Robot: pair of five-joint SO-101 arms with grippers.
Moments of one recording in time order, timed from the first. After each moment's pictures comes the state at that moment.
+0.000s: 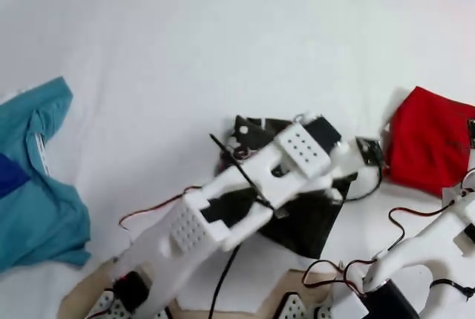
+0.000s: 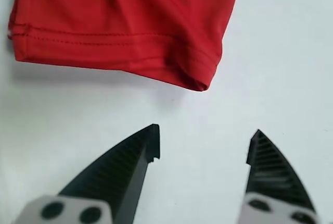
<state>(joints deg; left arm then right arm) 47.5 47.8 -44.4 100.7 -22.7 51.3 -22.2 38.2 54.7 50.2</state>
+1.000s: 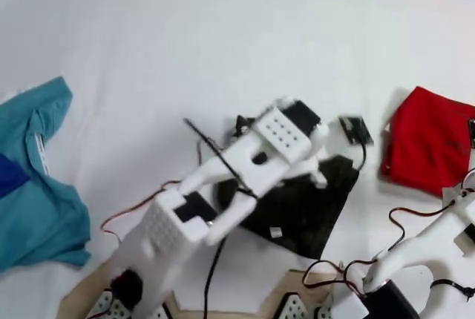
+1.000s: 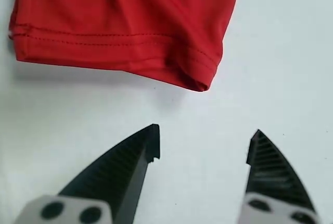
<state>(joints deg) 42.5 38.4 -32.7 94.6 -22.7 51.3 -22.2 38.2 54.7 50.2</state>
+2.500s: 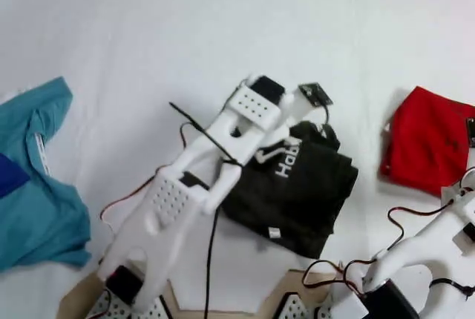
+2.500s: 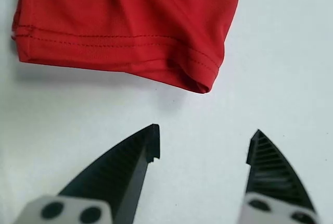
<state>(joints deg) 28.7 55.5 -51.2 95.7 -20.7 50.9 -22.2 38.2 54.7 50.2</state>
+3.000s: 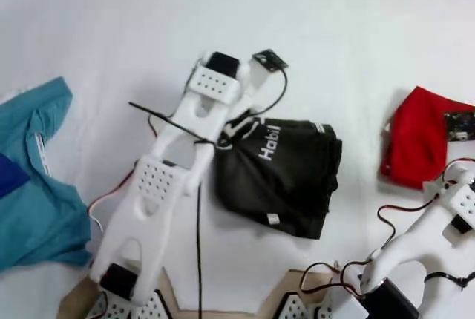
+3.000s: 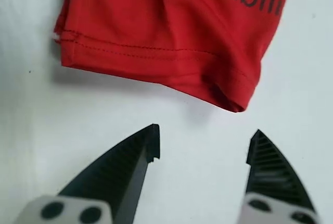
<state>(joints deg) 17.0 60.7 -61.8 99.1 -20.7 45.1 -22.2 41.0 54.7 50.2</state>
